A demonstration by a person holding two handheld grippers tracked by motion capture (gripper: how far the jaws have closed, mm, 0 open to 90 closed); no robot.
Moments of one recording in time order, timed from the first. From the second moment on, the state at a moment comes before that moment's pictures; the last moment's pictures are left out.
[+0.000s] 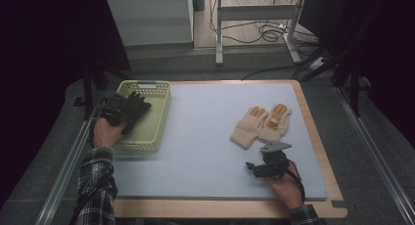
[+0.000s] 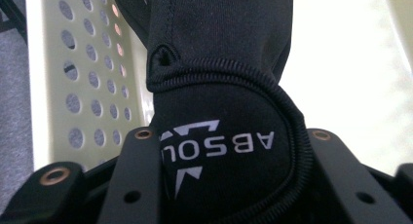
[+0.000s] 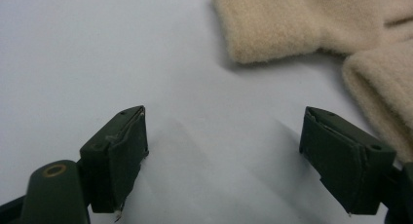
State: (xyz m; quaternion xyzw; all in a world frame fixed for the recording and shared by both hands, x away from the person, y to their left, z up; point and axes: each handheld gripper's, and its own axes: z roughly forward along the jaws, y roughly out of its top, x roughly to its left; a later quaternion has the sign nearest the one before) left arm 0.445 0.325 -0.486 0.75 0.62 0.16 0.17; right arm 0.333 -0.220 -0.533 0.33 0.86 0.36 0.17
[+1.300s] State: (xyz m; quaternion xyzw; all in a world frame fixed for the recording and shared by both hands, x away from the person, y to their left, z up) left arm 0.446 0.311 -0.490 0.78 0.59 0.14 0.14; right arm 0.332 -0.220 -0.533 0.33 0.86 0.36 0.18
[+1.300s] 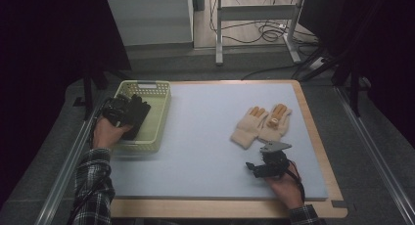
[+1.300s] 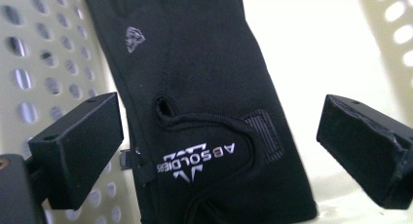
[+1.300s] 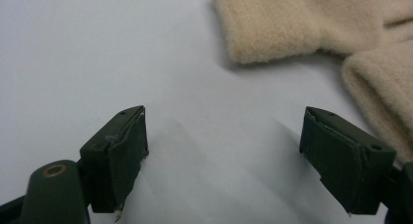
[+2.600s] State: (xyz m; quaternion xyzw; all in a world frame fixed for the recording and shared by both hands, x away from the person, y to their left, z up) left arm 0.381 0.253 -0.442 0.80 0.47 0.15 0.36; right arm 0.332 -0.220 -0.533 0.33 0.86 0.36 0.18
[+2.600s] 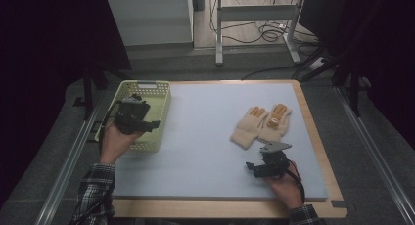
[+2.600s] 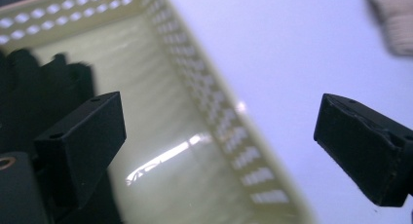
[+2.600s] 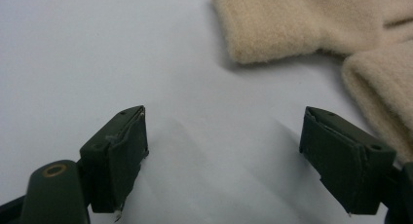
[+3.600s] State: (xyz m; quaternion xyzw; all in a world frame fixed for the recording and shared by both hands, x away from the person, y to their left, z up) left arm 0.288 0.162 -0.531 0.84 0.38 0.15 0.37; right arm 0.334 -0.221 -0.533 0.33 0.86 0.36 0.17
